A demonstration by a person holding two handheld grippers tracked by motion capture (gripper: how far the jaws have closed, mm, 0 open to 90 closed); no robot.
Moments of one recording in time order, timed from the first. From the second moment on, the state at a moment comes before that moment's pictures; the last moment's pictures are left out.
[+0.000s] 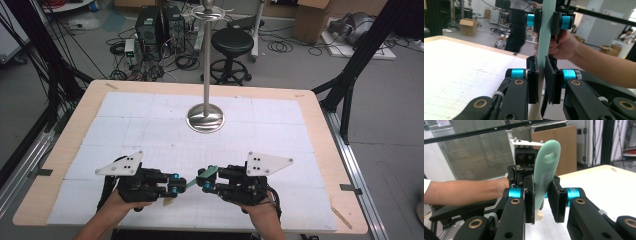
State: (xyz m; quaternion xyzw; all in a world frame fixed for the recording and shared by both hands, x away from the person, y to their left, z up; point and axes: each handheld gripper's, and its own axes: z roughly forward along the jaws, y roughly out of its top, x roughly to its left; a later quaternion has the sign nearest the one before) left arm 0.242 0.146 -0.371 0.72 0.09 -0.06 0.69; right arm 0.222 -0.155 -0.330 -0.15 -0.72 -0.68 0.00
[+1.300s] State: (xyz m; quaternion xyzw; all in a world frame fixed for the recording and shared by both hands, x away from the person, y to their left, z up) left arm 0.233 0.117 -0.366 0.80 0.13 0.06 0.59; right arm 0.227 -0.133 -0.314 -0.29 -0.76 -0.58 -0.02
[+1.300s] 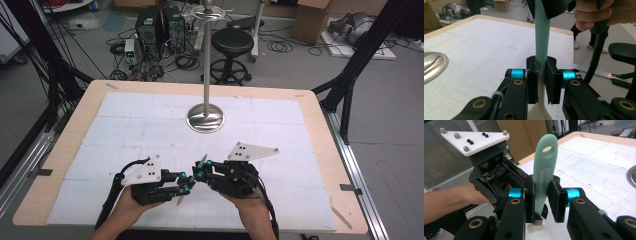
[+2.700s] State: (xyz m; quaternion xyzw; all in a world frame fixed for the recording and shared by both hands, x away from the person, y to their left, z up) left arm 0.227 0.123 -0.362 0.75 0.04 -0.08 0.66; right arm 0.231 -0.148 -0.322 -0.06 -0.70 -0.71 0.07
